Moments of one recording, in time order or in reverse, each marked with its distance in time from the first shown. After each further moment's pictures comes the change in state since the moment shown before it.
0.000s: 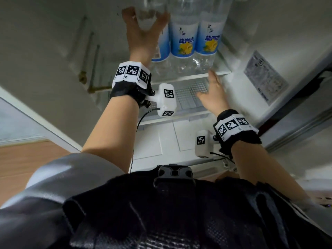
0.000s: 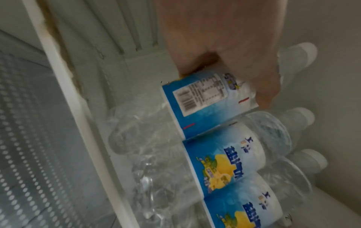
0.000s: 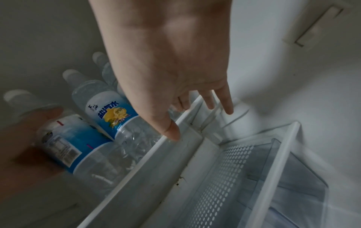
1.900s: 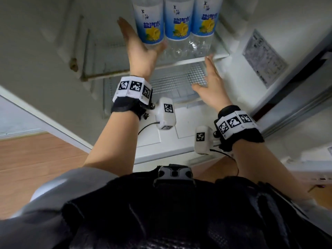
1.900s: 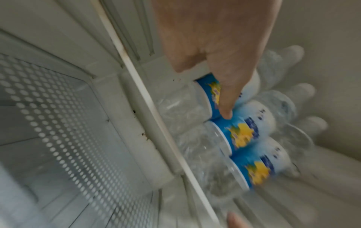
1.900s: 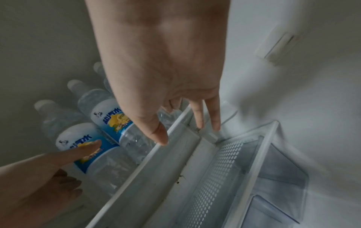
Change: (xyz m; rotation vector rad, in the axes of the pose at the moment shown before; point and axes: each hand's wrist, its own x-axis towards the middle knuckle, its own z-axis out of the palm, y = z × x) left_hand -0.053 -0.034 -0.010 0.212 -0.148 -0.057; right_hand -0.028 0.008 -0.003 0.202 -0.068 -0.056
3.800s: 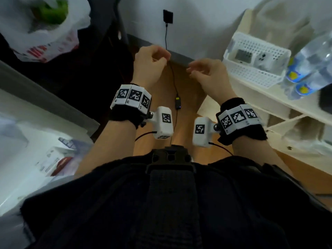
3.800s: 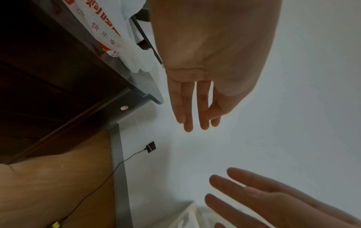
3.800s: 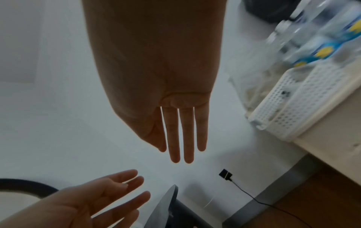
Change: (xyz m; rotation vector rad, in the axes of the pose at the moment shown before) left_hand -0.460 0.256 0.817 0.088 -1.074 0.272; right_hand -0.378 0.490 -0.659 -0.022 0.686 0.562
